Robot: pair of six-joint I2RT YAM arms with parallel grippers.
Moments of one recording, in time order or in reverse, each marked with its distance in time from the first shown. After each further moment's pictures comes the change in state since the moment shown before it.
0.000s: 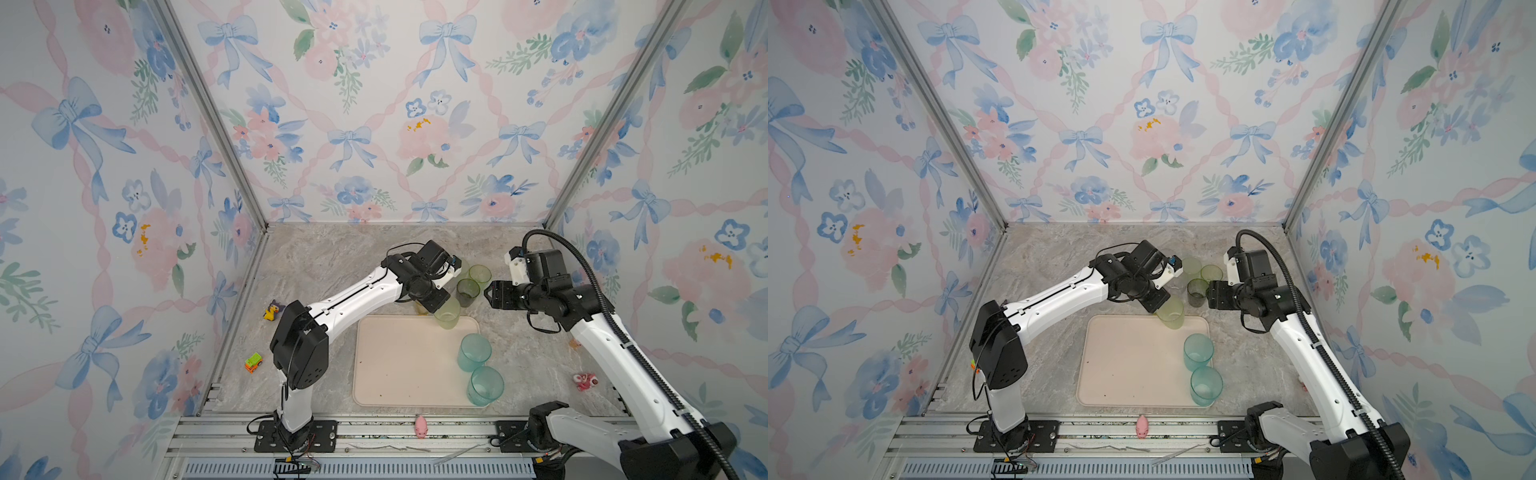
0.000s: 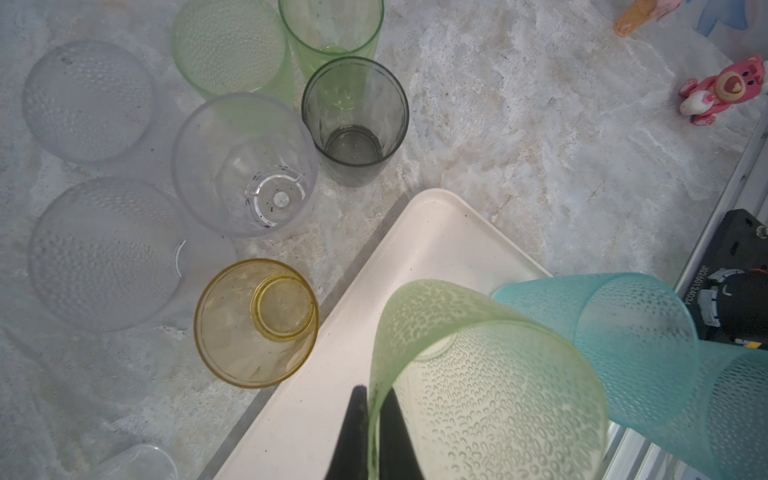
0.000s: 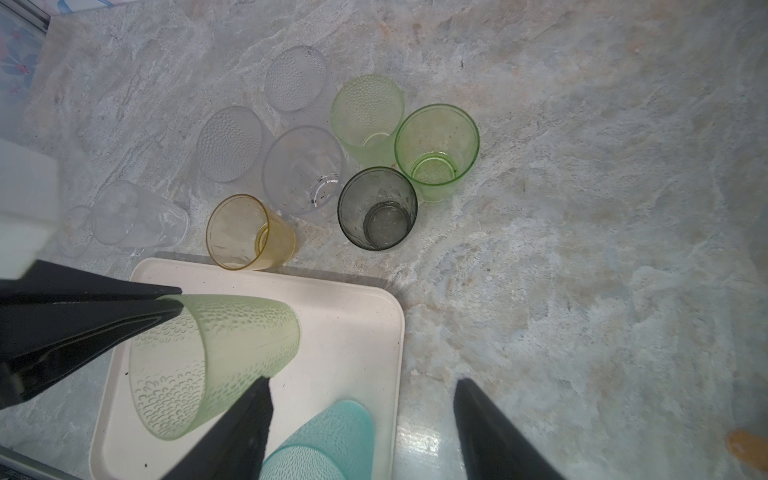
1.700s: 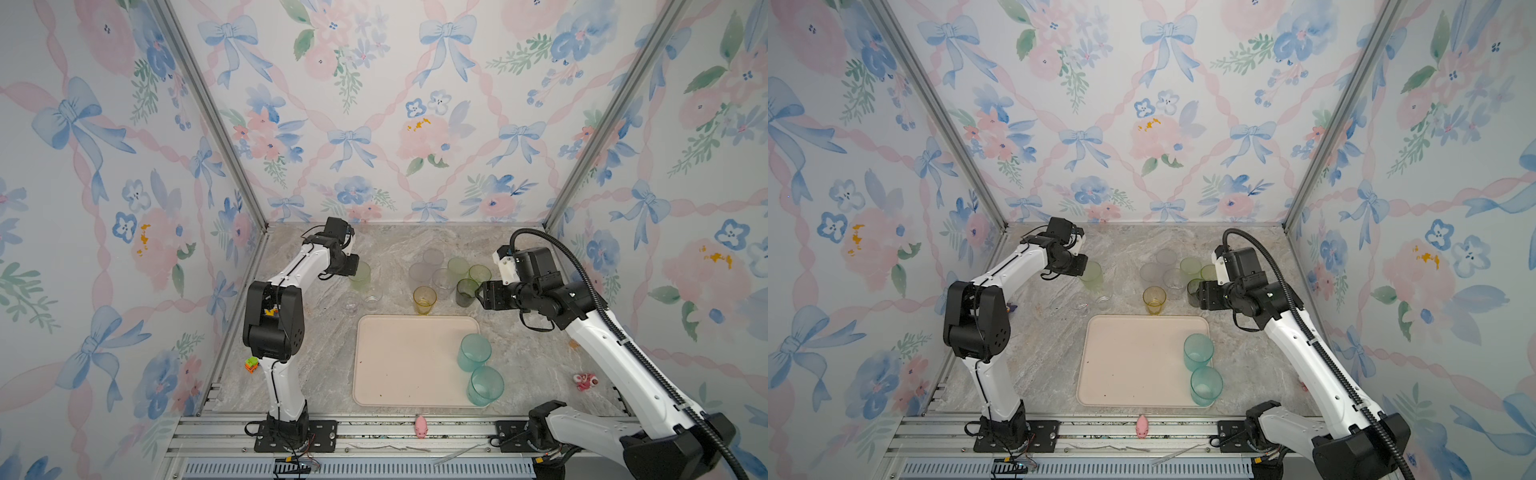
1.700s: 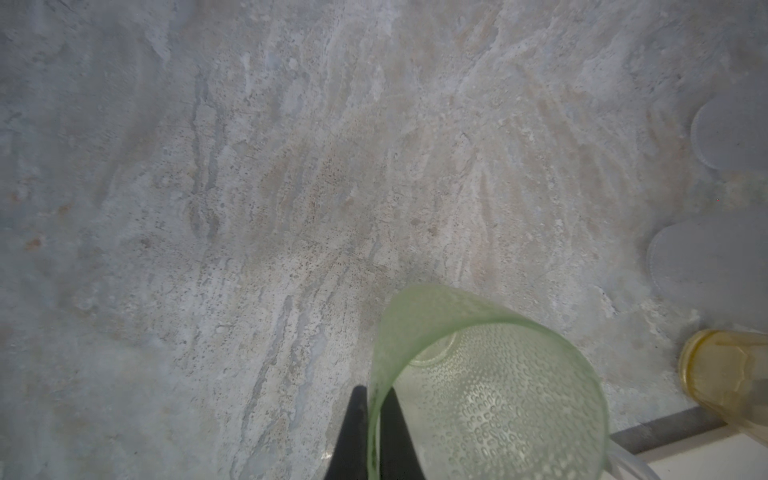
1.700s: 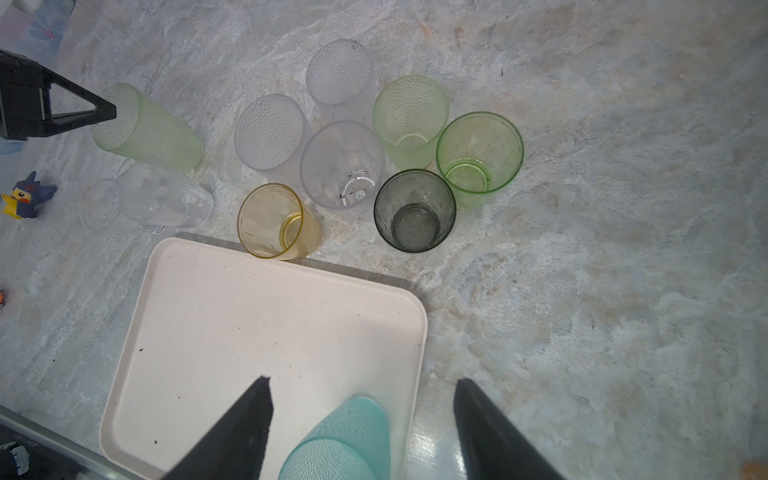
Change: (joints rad) left arm 0.640 0.030 -0.173 0.112 -0.071 -0.032; right arm 0.094 0.029 0.045 -0.015 0.019 -0.003
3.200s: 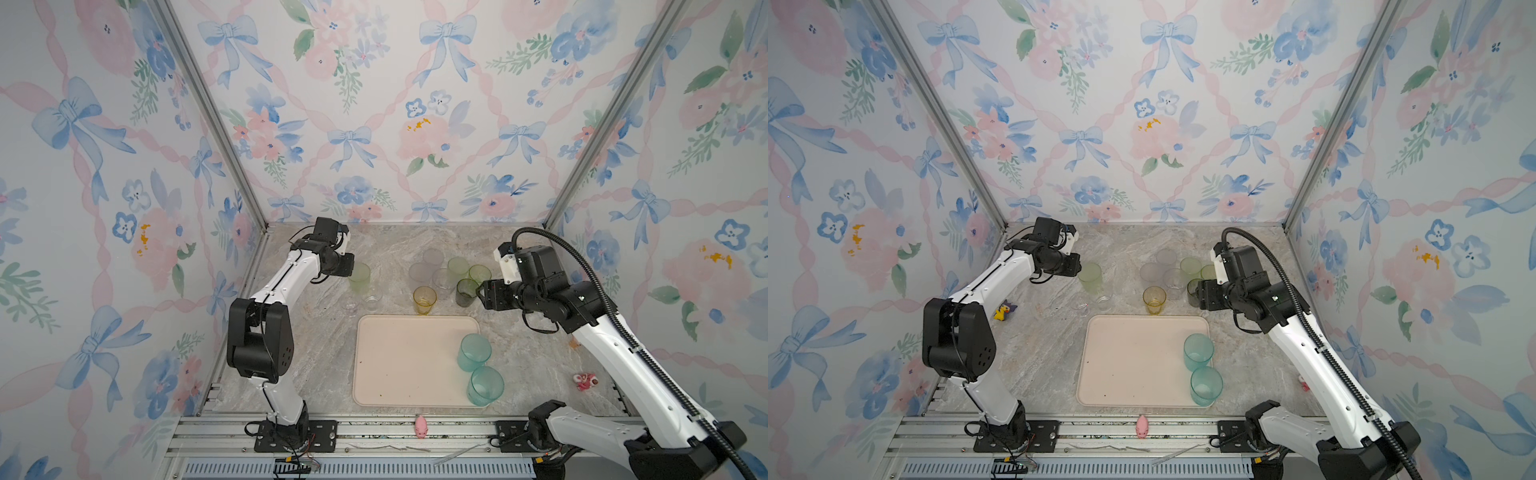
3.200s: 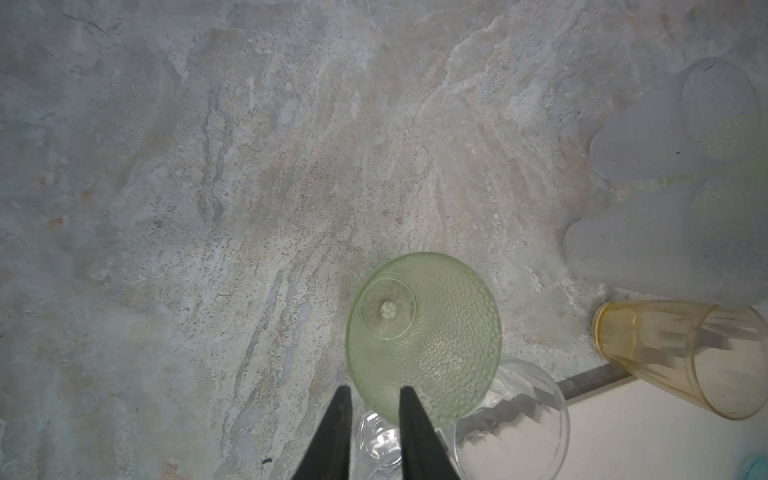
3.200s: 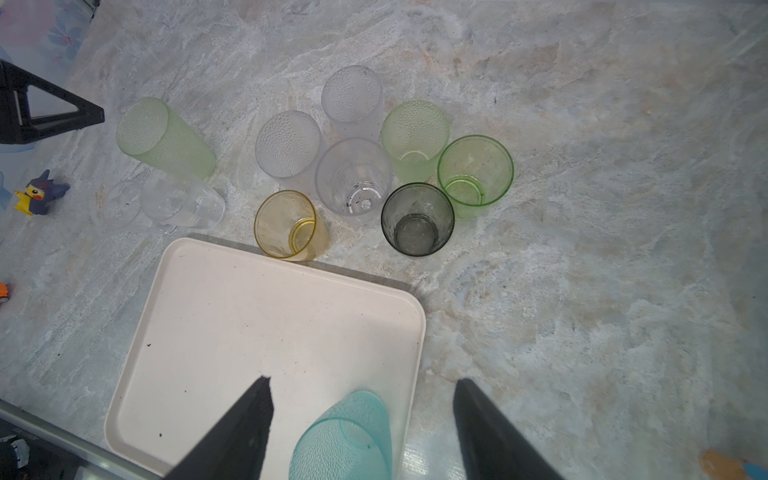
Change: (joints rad) left arm 0.025 -0.152 -0.105 0.015 0.084 -0.030; right arm 0.061 -0.027 0.064 -0.053 0.060 0.008
